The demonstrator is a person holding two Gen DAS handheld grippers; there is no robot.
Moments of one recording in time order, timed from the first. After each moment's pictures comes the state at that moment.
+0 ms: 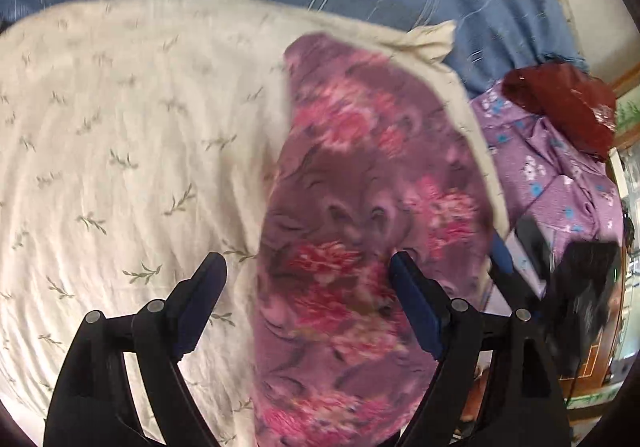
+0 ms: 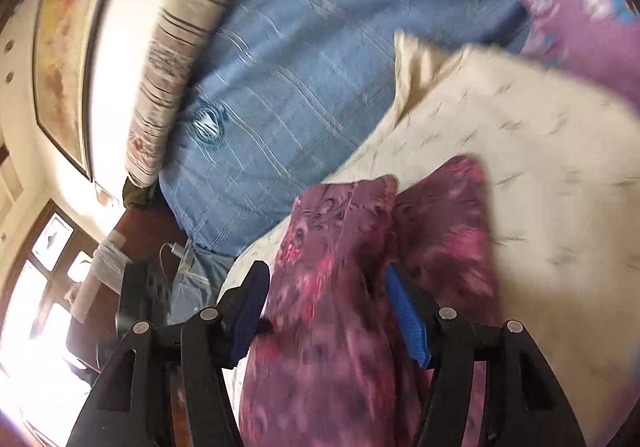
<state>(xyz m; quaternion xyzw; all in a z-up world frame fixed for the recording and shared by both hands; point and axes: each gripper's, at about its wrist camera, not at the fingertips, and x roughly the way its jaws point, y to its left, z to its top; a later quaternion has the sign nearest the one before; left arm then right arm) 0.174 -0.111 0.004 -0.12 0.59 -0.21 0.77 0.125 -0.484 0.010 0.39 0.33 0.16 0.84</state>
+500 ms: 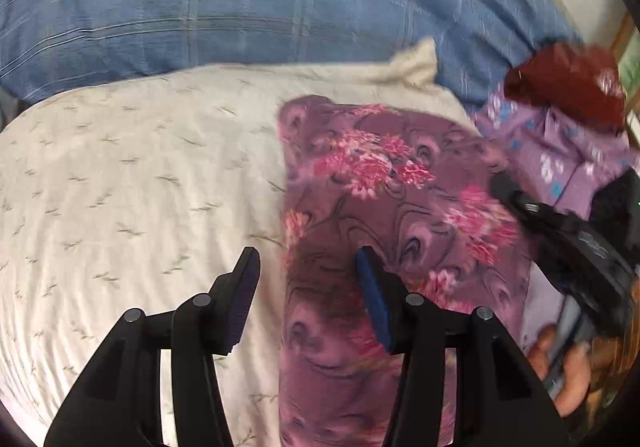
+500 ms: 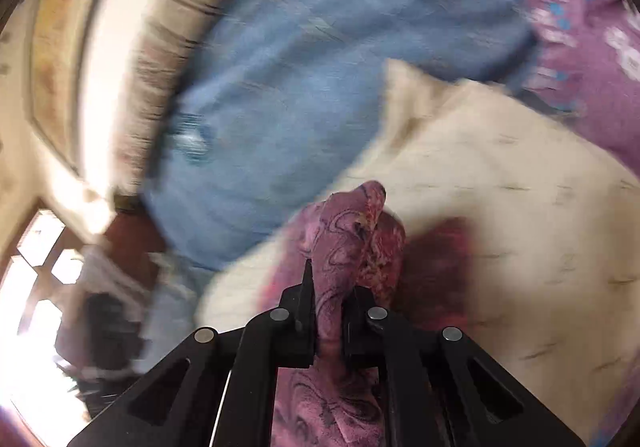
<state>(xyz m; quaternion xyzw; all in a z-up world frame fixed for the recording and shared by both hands) 0.161 -0.167 0.027 -0.03 0.51 -0.18 0.84 0.161 -0.515 0.017 0.36 0.34 0.12 0.86</state>
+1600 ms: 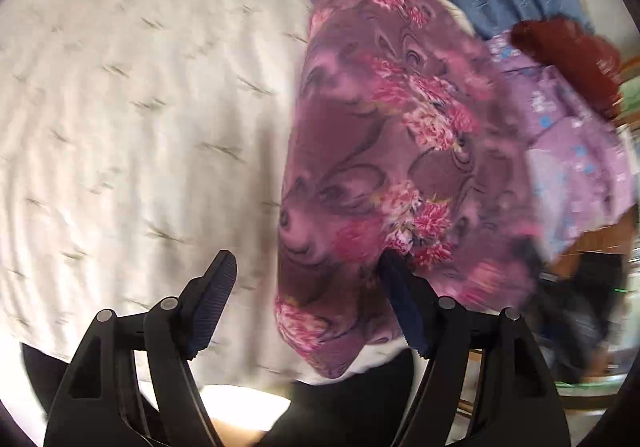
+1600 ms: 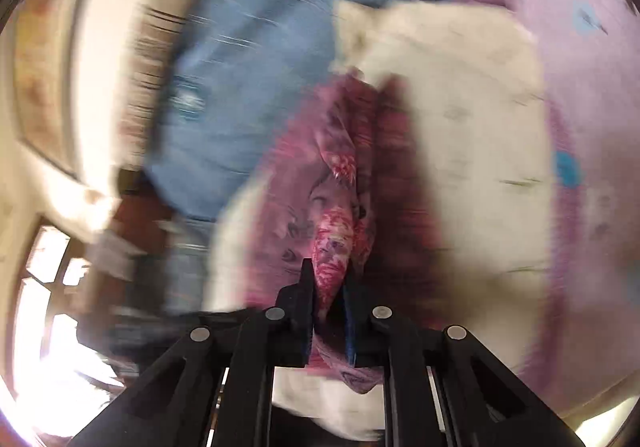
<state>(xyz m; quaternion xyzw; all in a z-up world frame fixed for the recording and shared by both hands) 0.091 -0.114 -0.010 -0.08 0.63 -0.17 0.75 0.004 -0.491 0.009 0.41 0.36 0.16 0.82</state>
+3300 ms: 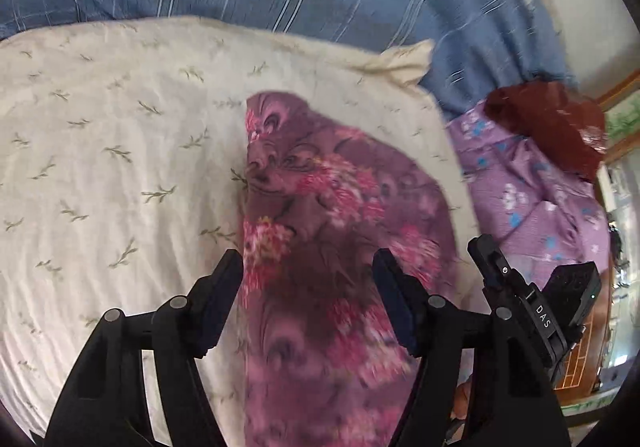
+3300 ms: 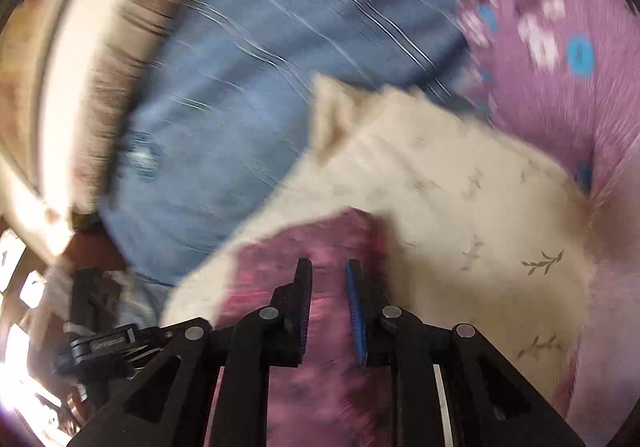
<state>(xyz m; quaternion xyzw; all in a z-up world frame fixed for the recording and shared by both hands) 0.191 -0.145 0.031 -0.15 0.56 -0.23 0.78 0.113 -0.532 0.030 0.35 0.31 0.07 0.88</state>
